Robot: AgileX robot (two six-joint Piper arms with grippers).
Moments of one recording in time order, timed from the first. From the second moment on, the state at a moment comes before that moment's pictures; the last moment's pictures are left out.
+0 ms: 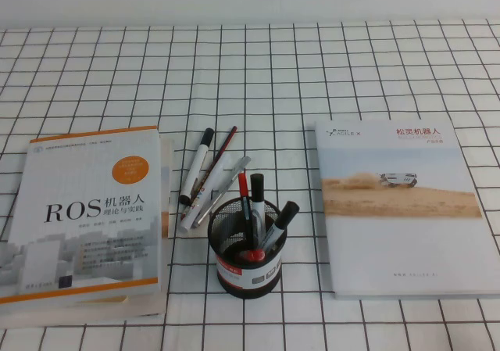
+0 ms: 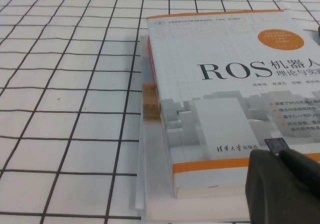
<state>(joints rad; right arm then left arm) 0.12 -0.02 0.03 0.24 0.38 0.03 -0.06 -0.01 0.02 0.04 0.38 -0.01</state>
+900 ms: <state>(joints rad) 0.12 -0.02 0.03 0.24 0.38 0.03 -0.06 -0.01 0.02 0.00 0.35 -0.10</state>
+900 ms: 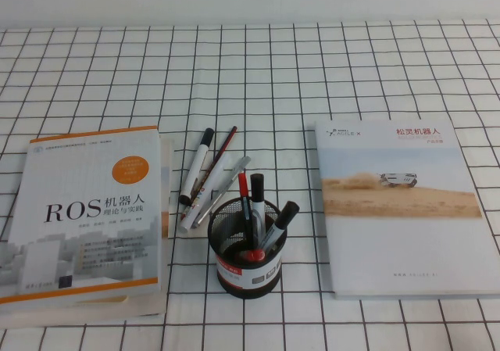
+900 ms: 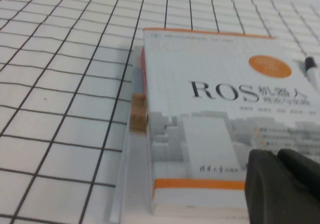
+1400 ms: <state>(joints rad) 0.12 -0.02 0.03 0.24 0.38 0.03 -0.06 -0.01 0.02 -0.13 0.08 -0.29</state>
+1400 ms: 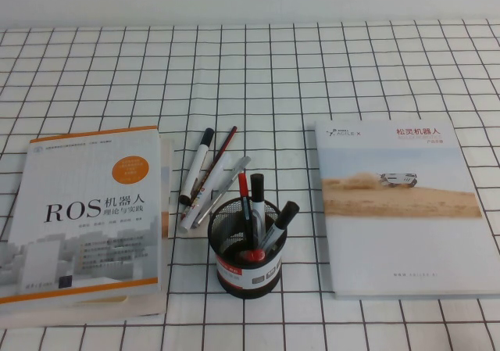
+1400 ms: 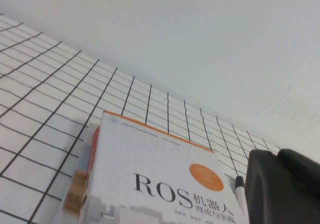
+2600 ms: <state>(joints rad) 0.12 -0.02 0.03 0.24 0.38 0.03 -0.28 1.00 -0.65 -0.56 0.24 0.42</state>
